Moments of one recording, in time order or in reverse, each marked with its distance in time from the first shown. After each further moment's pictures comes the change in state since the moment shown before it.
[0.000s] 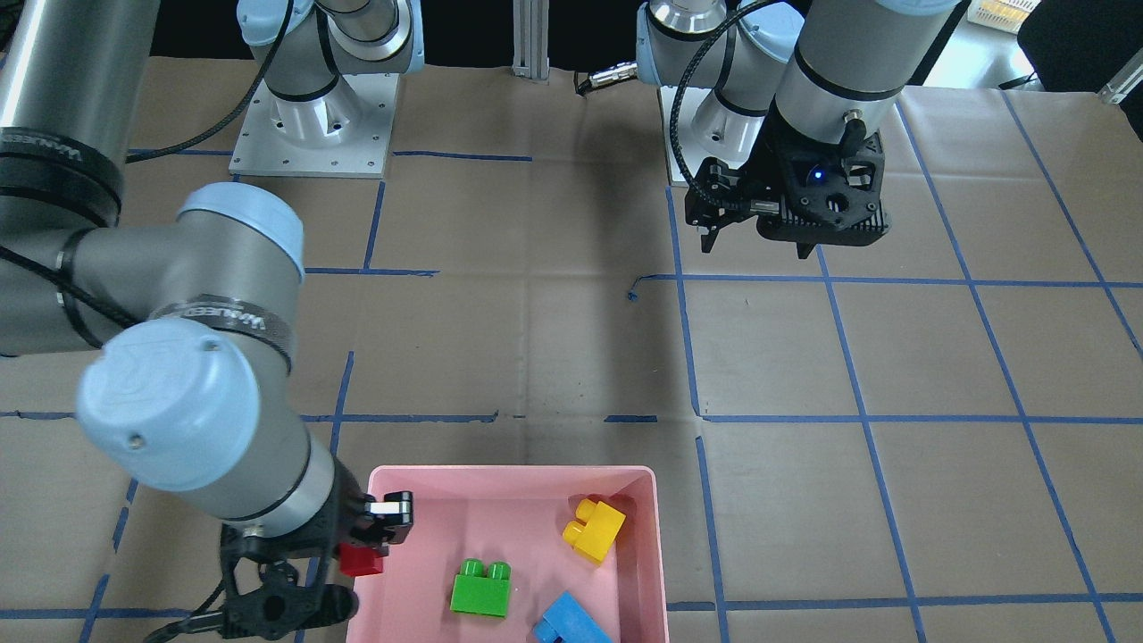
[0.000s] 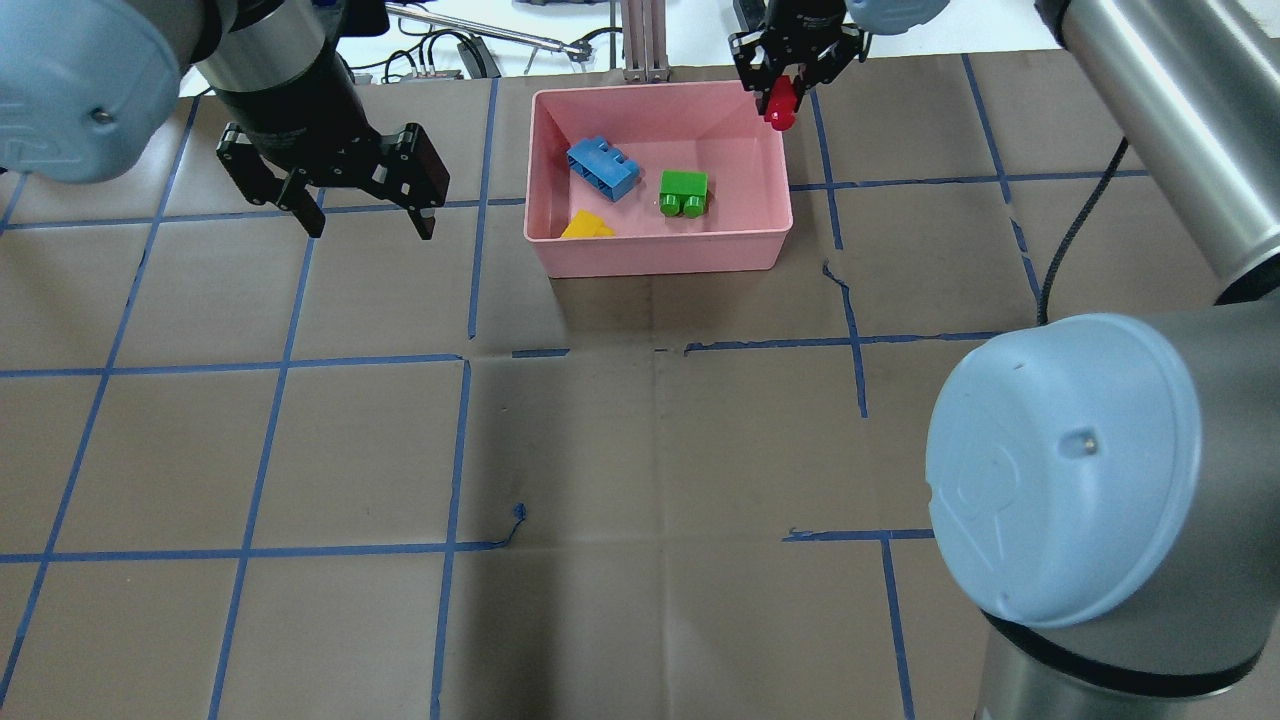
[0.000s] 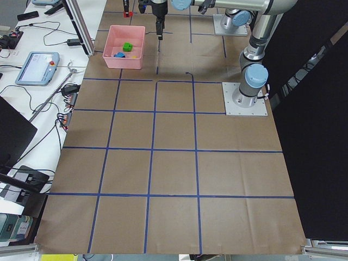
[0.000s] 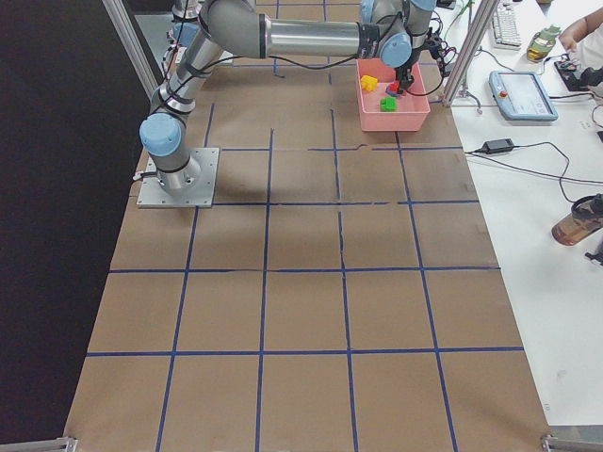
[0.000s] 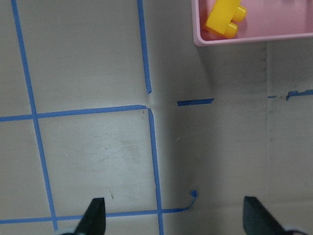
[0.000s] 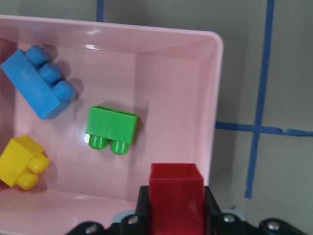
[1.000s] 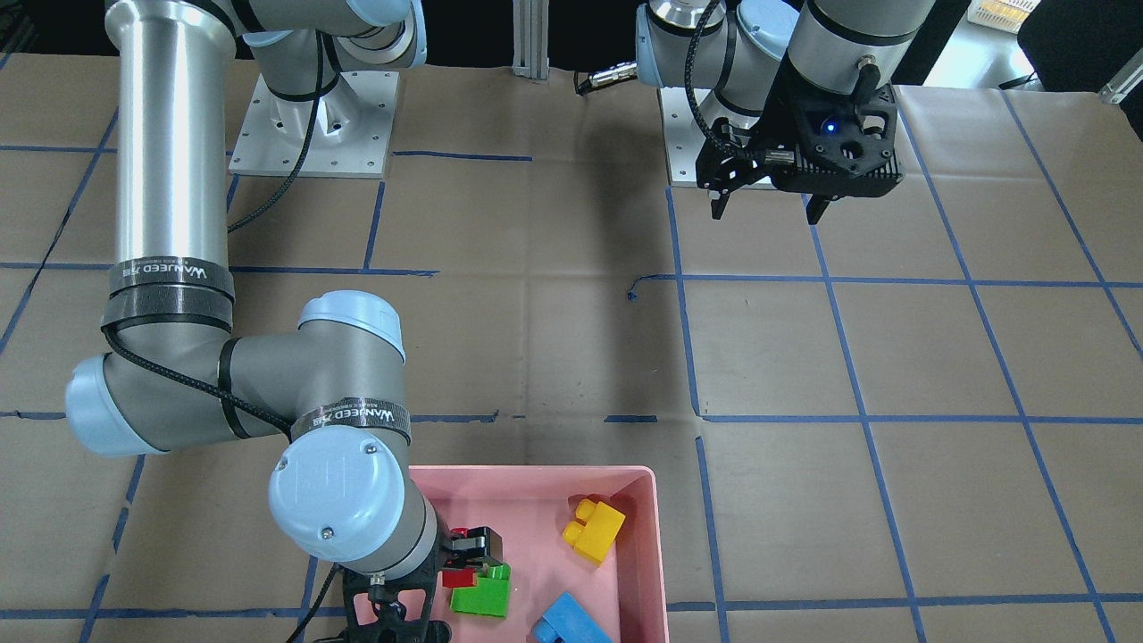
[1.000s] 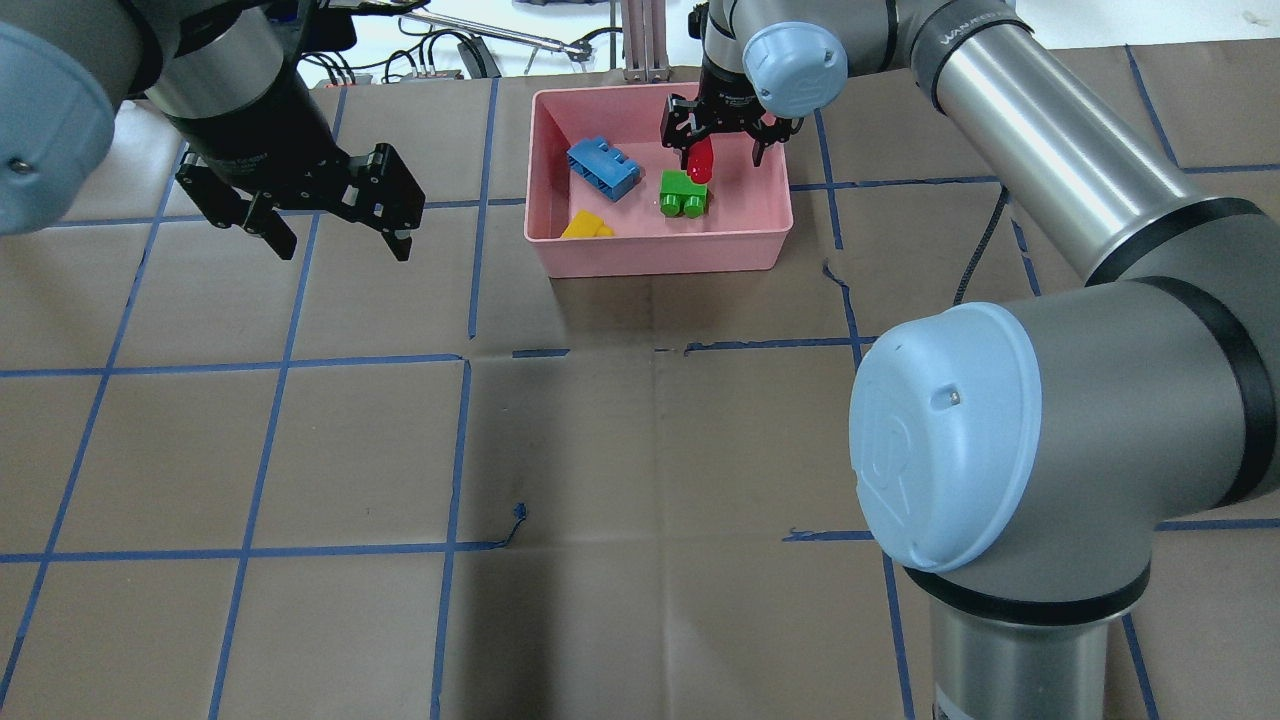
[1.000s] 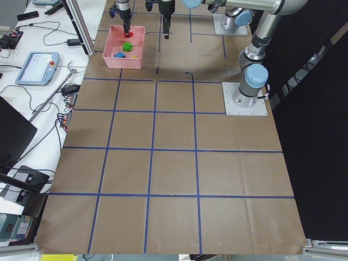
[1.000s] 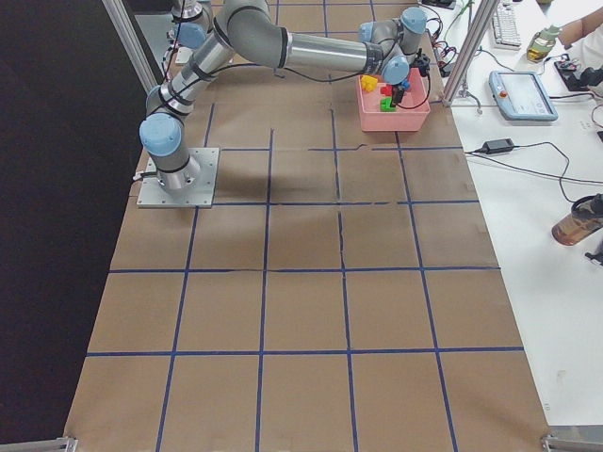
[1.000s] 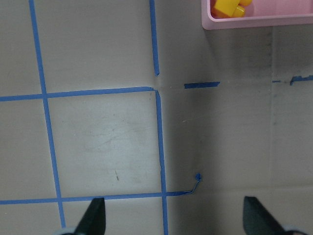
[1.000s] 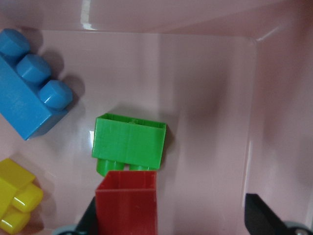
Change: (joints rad) left arm 0.010 0.067 -0.033 -0.012 0.004 0.004; right arm 0.040 0.098 0.009 -0.051 -0.006 0.077
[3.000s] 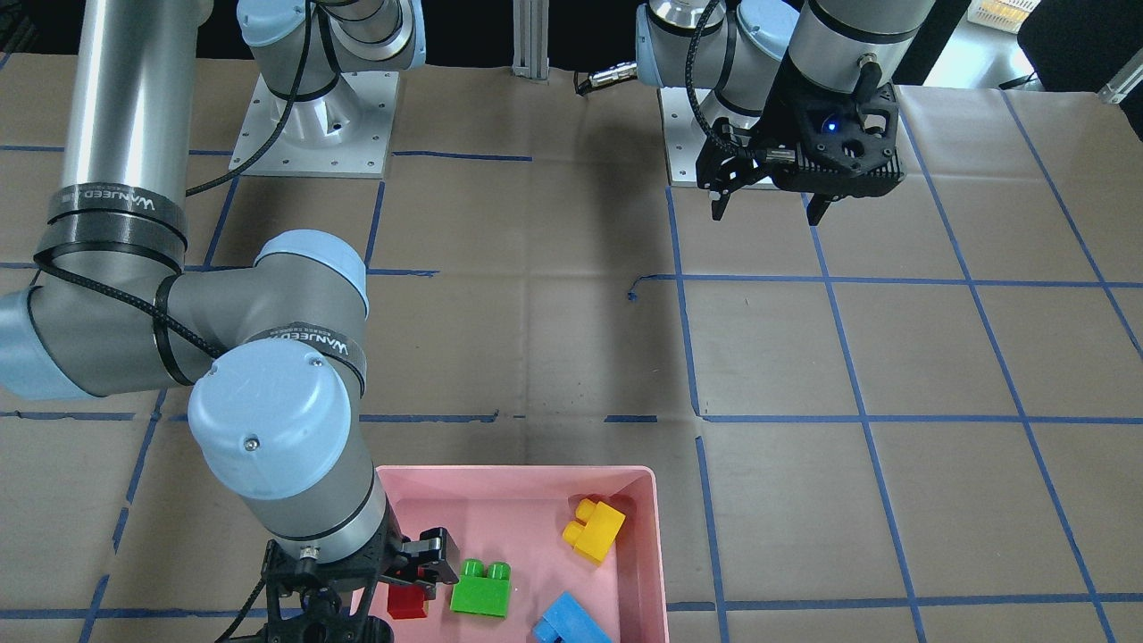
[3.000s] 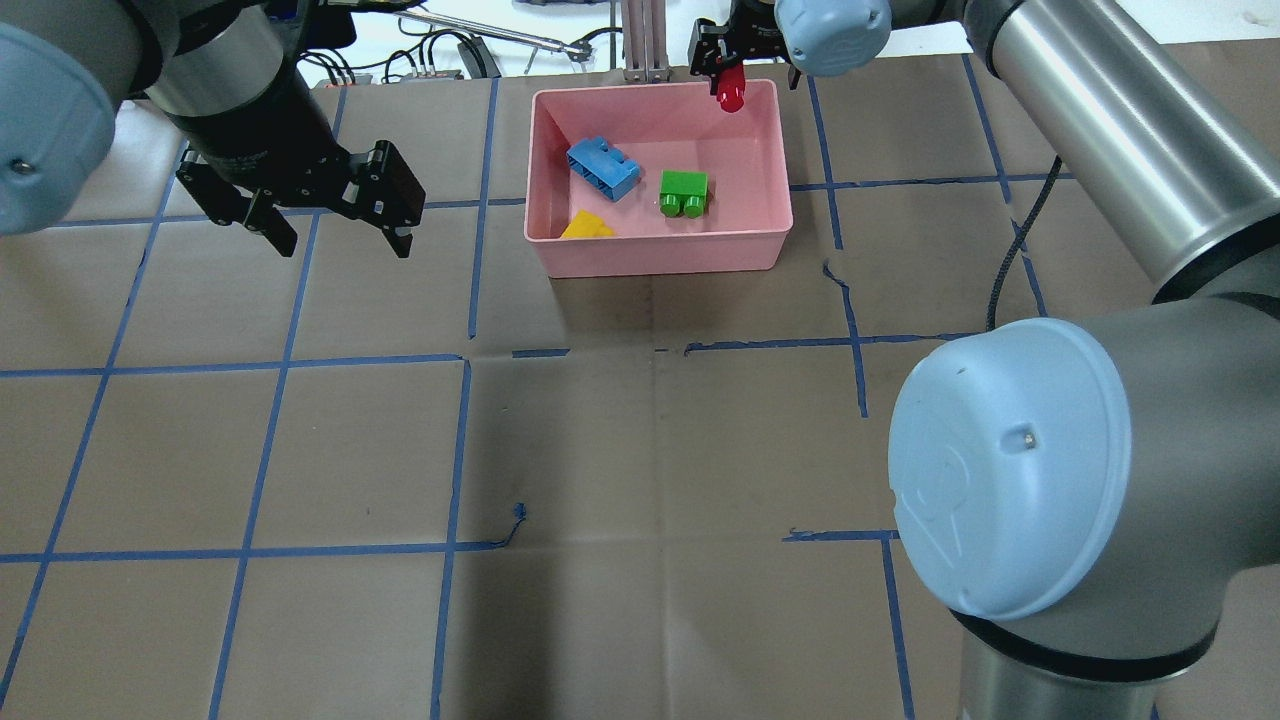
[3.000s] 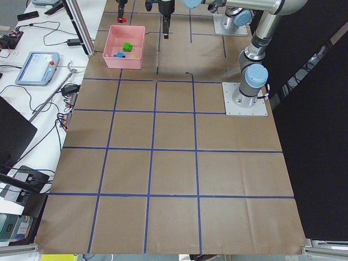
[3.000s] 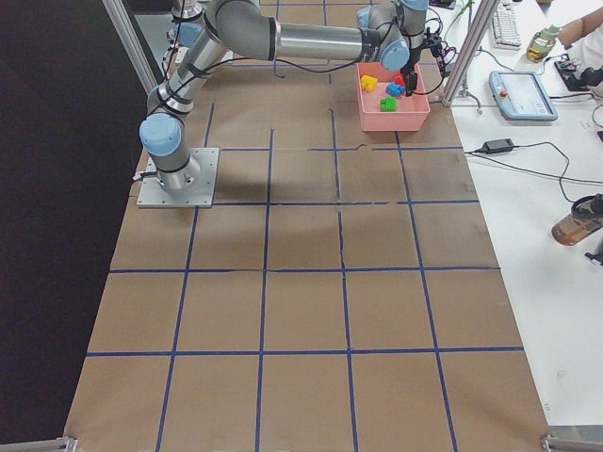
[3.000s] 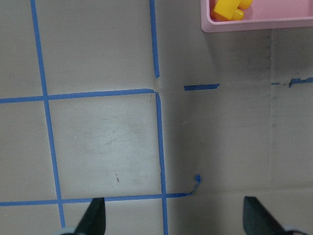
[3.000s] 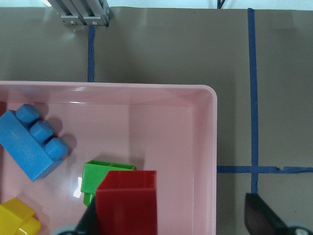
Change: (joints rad) left arm 0.000 -0.001 0.001 0.010 -0.001 0.000; right arm -0.023 -0.089 0.006 -0.124 -0.079 0.031
